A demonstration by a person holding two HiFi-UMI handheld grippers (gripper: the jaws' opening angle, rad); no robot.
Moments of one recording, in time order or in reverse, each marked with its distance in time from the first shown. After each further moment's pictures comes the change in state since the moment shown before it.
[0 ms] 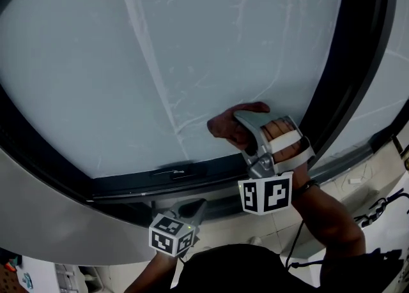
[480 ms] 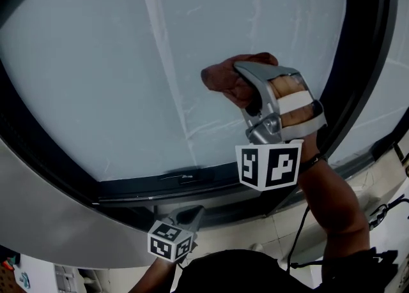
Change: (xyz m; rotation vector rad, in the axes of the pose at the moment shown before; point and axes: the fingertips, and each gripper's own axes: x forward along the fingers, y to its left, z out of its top) left arm -0.025 0.017 -0.006 -0.016 -0.019 0.036; right arm 0.026 -0.125 0.031 -0.074 -0.008 -0.246
